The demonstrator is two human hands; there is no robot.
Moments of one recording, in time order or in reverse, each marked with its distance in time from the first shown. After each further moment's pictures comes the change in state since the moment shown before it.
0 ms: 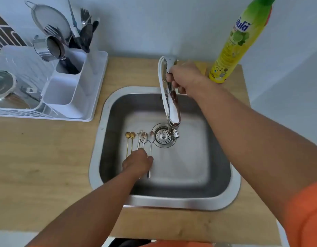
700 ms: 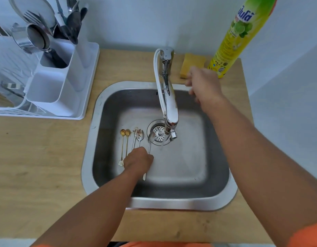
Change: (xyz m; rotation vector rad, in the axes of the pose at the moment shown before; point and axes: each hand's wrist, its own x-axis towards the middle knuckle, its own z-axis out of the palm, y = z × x) left_hand 0.014 0.015 0.017 0.070 0.004 -0.030; right_hand -0.014 0.050 -0.030 0.122 0.269 -0.057
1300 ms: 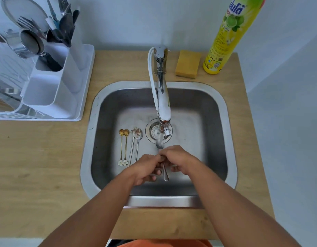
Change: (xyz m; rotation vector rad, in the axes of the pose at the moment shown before) left_hand -0.035 0.008 -0.002 -0.998 -0.632 -0.080; right_hand -0.098 0.172 0.038 -0.151 -0.600 0.547
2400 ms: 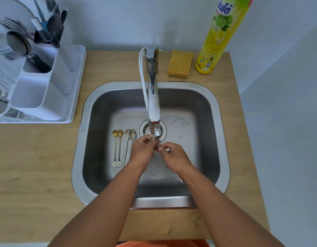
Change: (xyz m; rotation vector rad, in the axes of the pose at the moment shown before) left_hand 0.019 0.032 0.021 -0.144 0.416 0.378; right_hand 0.005 0.027 -0.007 -0.011 0.225 -0.343
